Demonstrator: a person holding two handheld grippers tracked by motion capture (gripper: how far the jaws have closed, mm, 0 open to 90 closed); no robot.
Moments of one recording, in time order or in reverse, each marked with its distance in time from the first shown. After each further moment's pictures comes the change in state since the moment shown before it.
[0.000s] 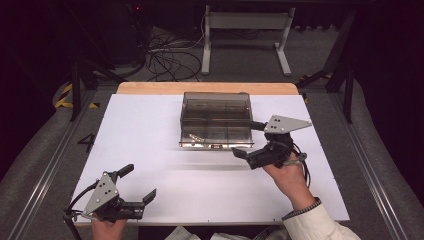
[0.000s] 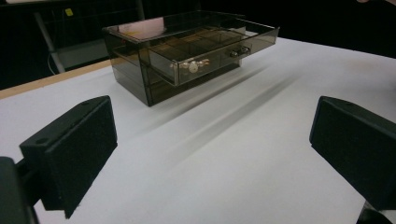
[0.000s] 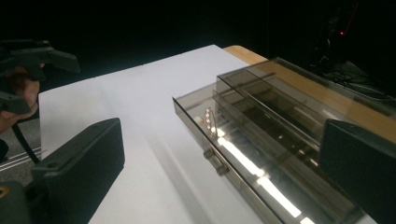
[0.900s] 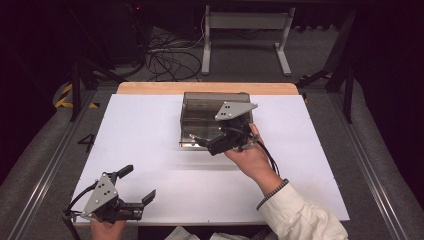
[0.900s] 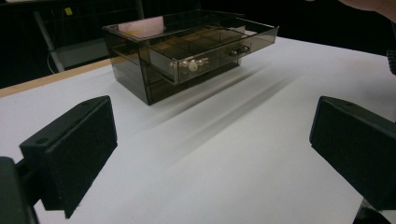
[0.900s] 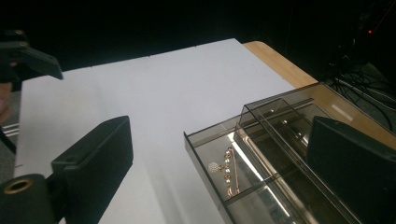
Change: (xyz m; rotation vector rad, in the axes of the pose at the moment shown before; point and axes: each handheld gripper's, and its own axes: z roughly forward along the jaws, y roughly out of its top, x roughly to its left) left arm 0.000 -0.001 -0.001 -0.001 -0.002 -0.004; right arm 0.019 0.046 0.088 0.106 0.044 -0.111
